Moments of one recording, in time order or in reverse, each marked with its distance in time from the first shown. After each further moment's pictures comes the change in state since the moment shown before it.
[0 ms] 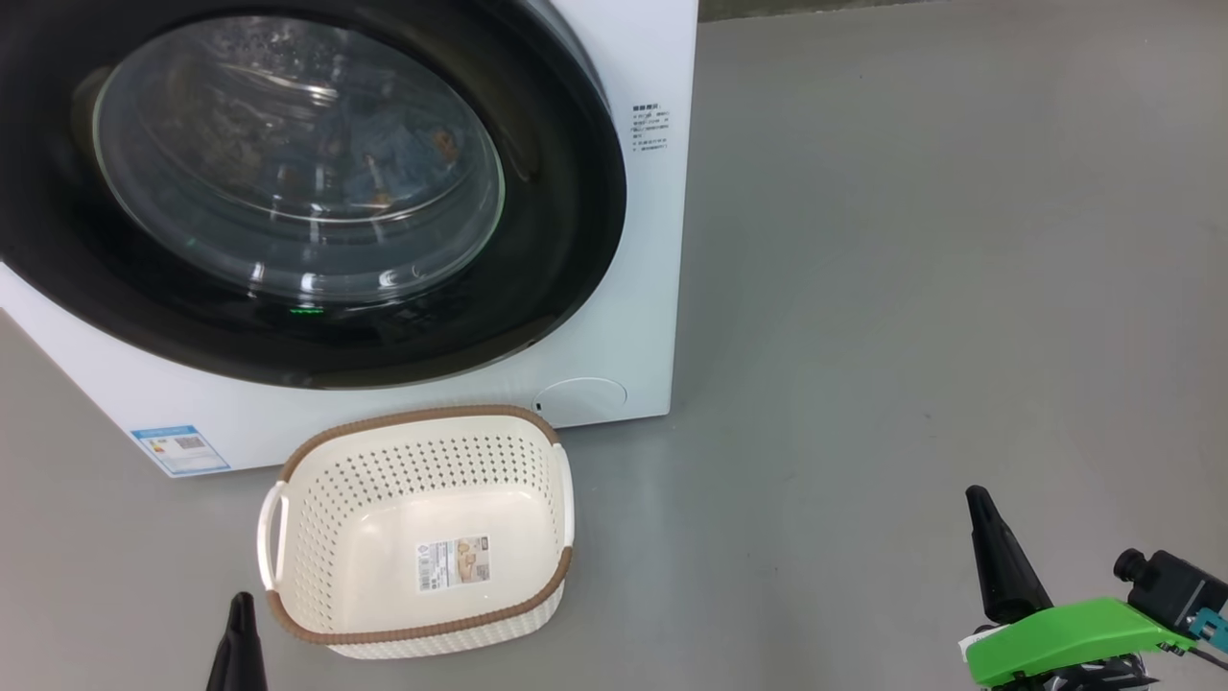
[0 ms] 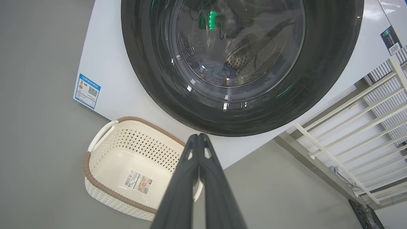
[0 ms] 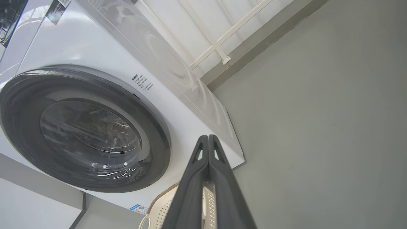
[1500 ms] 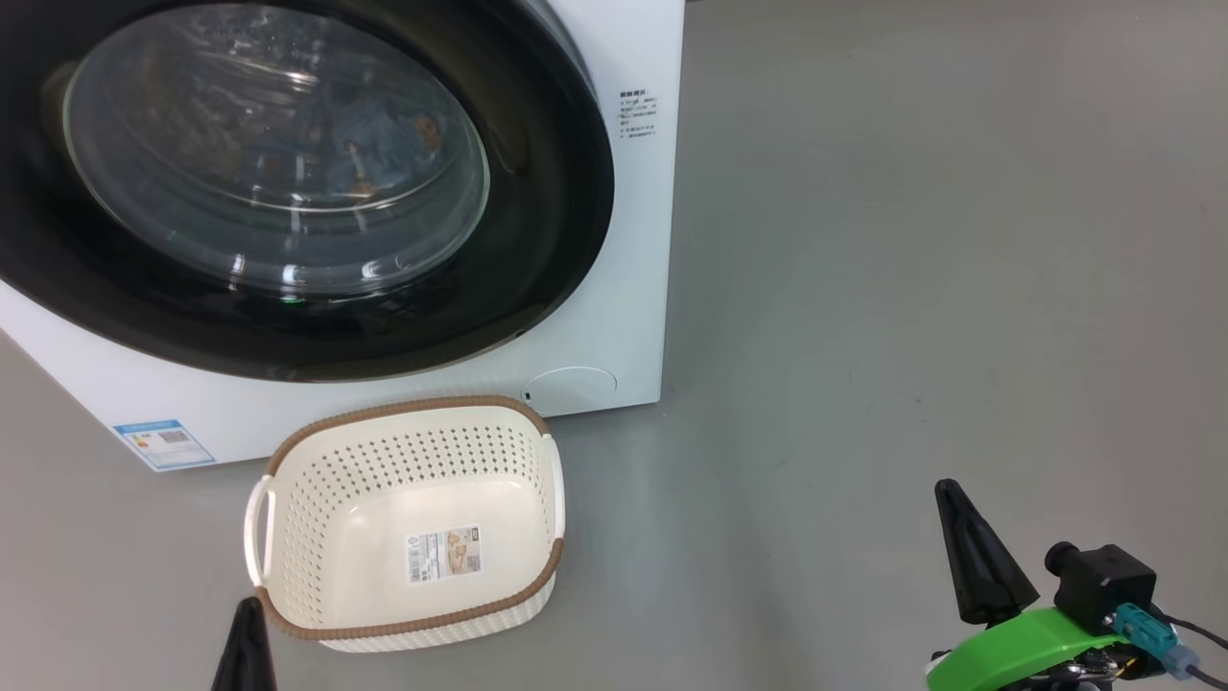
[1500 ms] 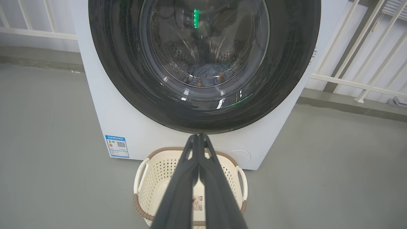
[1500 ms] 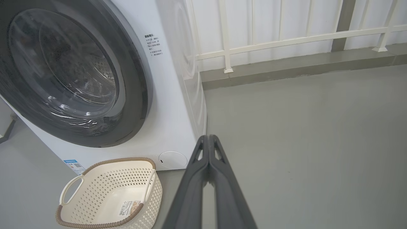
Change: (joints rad) left arm 0.071 -0.022 0.003 -0.088 0.544 0.043 -0.109; right arm 0.001 0.007 0.012 -0.016 -0.558 0.000 -0.120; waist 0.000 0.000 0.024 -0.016
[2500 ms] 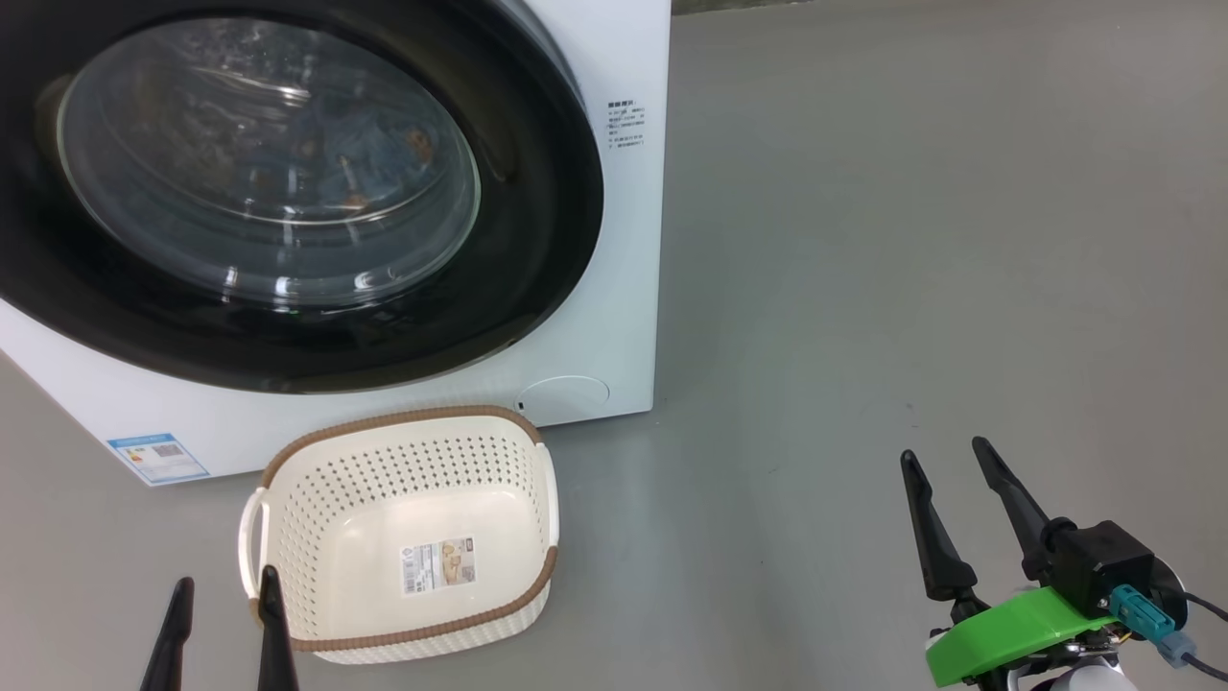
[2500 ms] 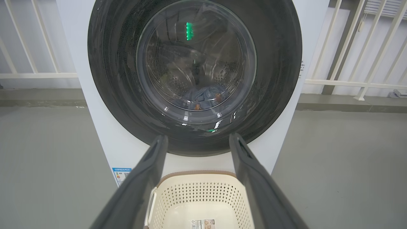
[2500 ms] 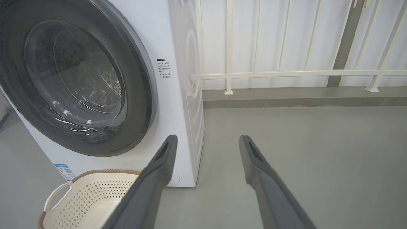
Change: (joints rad) left arm -0.004 0.020 0.020 -0.056 0.077 0.002 -0.022; right arm -0.023 -0.006 0.007 -0.063 -0.082 0.000 -0.019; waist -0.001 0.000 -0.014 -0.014
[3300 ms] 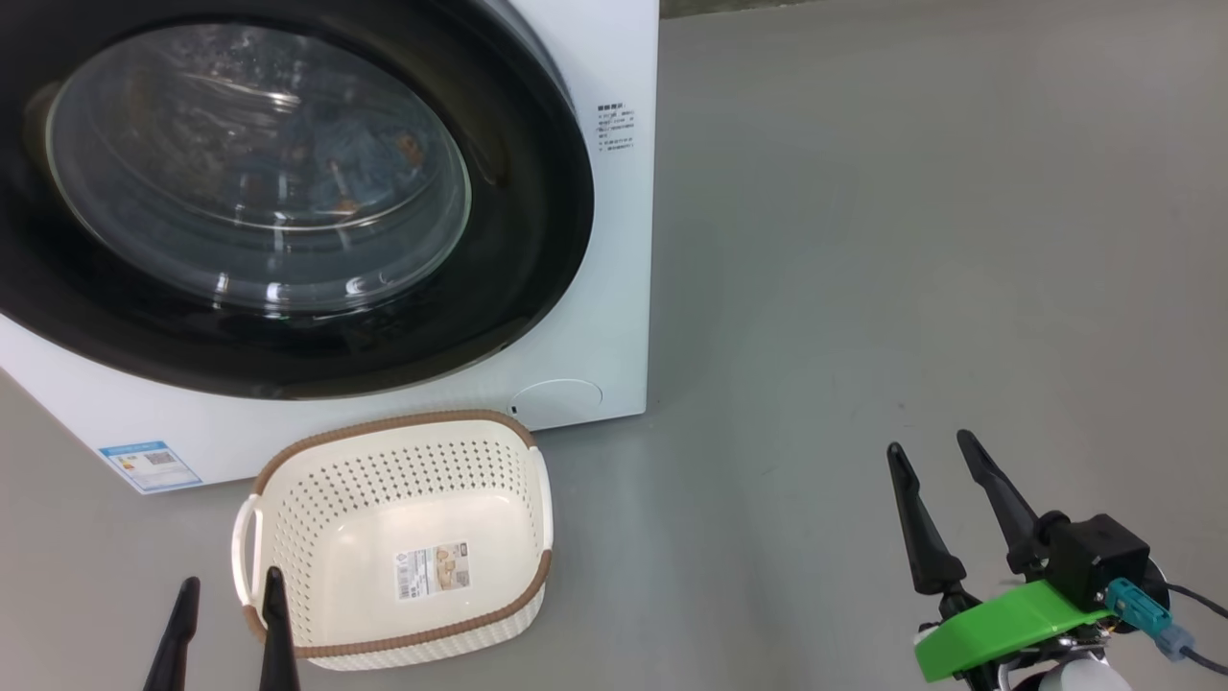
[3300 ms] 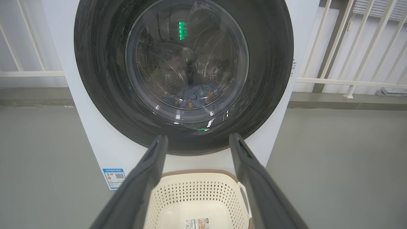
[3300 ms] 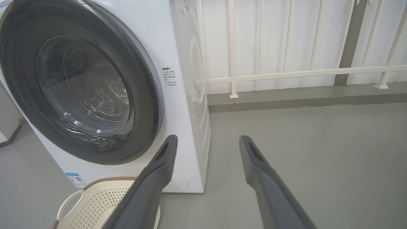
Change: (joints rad) left arm -0.011 -0.001 0.011 0.026 0.000 -0.042 0.000; right arm -0.013 -0.010 0.041 0.000 0.068 0.000 0.000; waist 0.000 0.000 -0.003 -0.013
